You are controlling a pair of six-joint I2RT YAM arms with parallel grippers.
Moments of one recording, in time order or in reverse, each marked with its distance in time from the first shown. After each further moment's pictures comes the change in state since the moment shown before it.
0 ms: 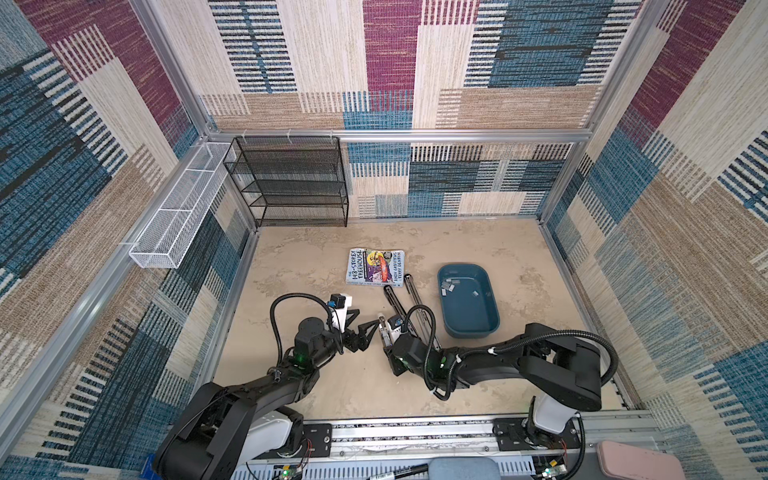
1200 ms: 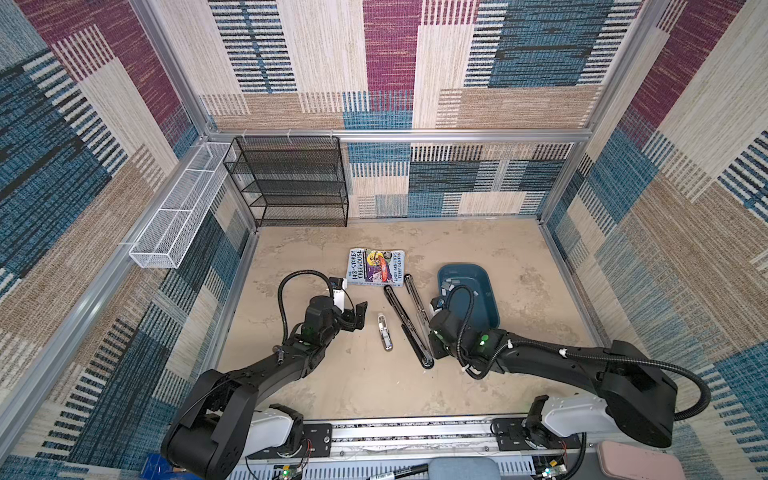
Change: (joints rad) left arm 0.008 0.077 0.218 -0.344 -0.362 0.092; right arm -0.230 -0.420 -0.036 -0.543 -0.007 -0.027
